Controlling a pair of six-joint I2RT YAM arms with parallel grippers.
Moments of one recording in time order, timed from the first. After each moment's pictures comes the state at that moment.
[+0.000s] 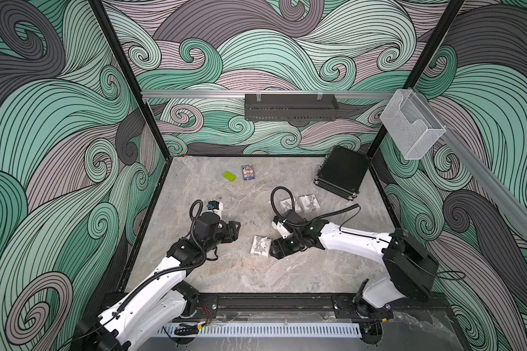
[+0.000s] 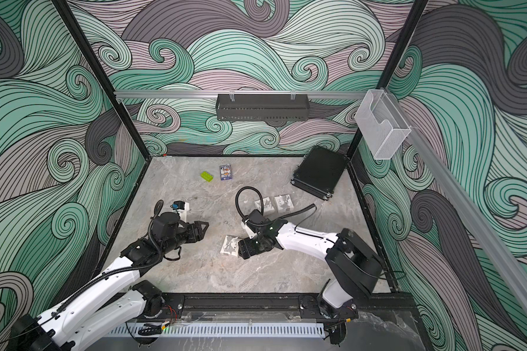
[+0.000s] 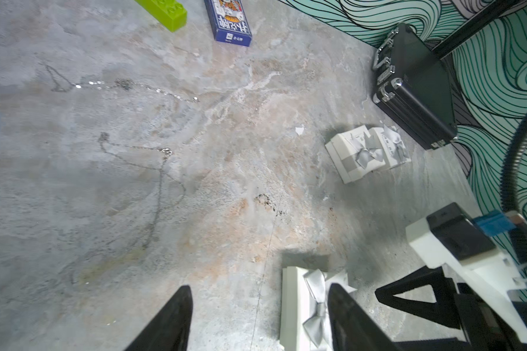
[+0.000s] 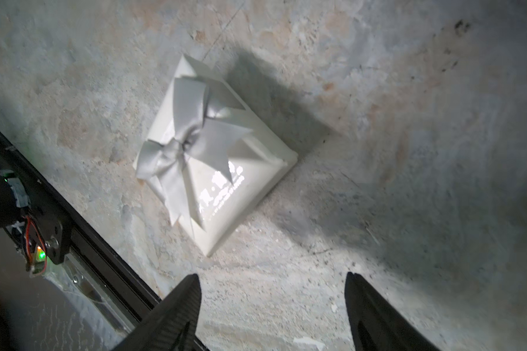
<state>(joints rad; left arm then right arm) -0.50 0.81 0.51 -0.35 -0.04 -0.55 0.89 1.58 0.90 -0.45 -0.26 0.45</state>
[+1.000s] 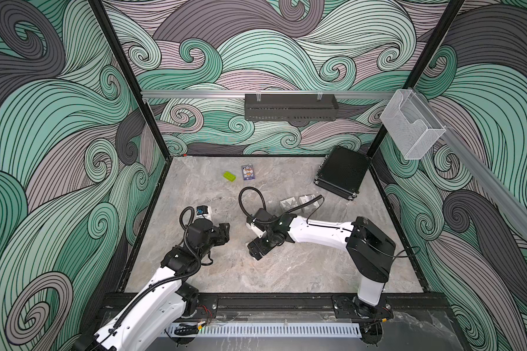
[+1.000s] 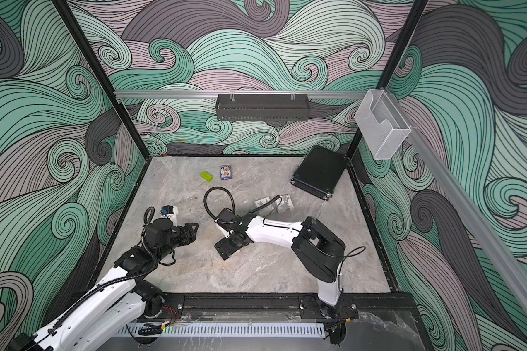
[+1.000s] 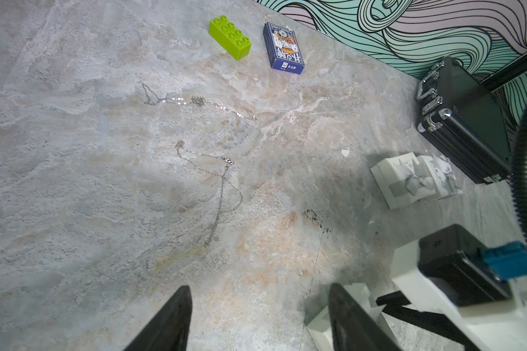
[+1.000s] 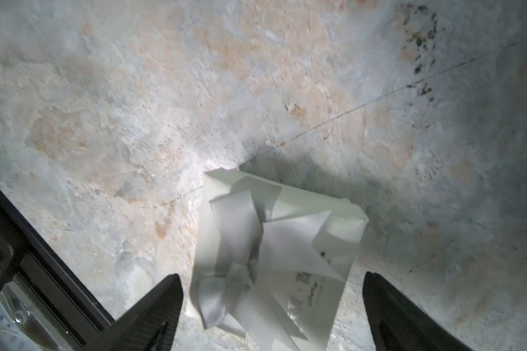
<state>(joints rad) -0.44 0.69 0.41 -0.35 -0.14 -0.56 1.02 1.84 1.22 -0.60 -0.12 0.26</state>
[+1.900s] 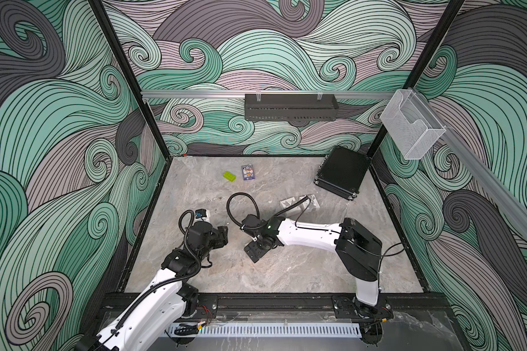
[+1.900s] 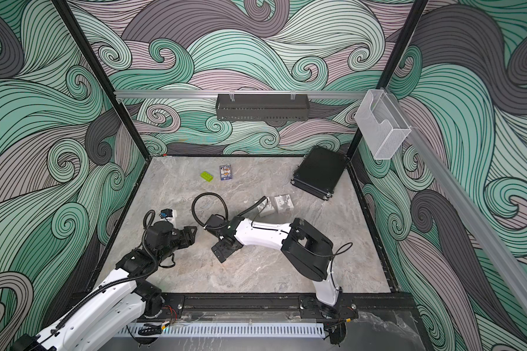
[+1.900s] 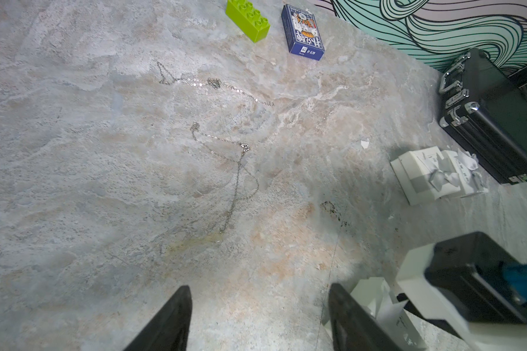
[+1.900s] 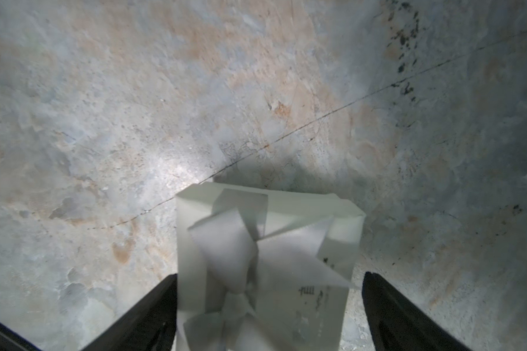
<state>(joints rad) -0.42 0.68 0.37 -0.35 -0.14 -0.57 1.10 1.95 1.36 -0.72 0.07 0.32</state>
